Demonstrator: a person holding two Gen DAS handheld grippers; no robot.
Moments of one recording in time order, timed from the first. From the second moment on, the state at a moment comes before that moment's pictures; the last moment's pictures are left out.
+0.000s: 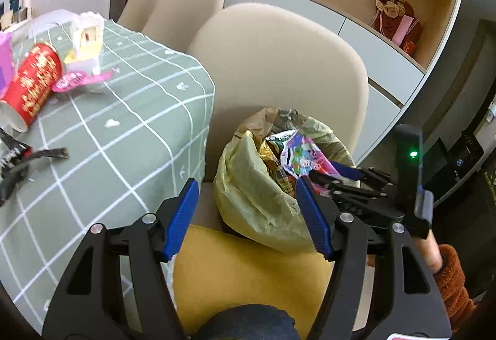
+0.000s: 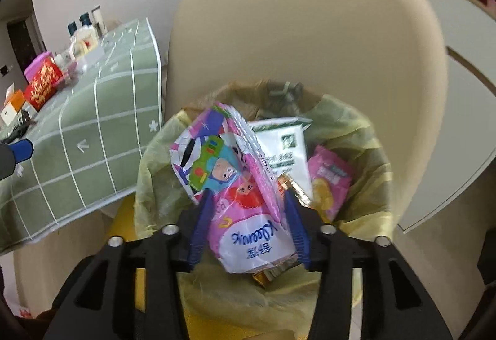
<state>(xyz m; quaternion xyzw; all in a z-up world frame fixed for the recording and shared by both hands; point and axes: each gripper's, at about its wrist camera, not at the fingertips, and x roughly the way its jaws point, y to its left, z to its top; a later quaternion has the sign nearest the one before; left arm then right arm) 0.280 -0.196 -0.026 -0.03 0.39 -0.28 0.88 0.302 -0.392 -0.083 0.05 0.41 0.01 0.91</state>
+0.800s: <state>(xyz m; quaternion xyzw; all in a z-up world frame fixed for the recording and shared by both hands) 0.290 0.002 0.032 0.01 0.30 -0.19 0.94 0.288 -0.322 -0.011 0.02 0.33 0.08 0.94</state>
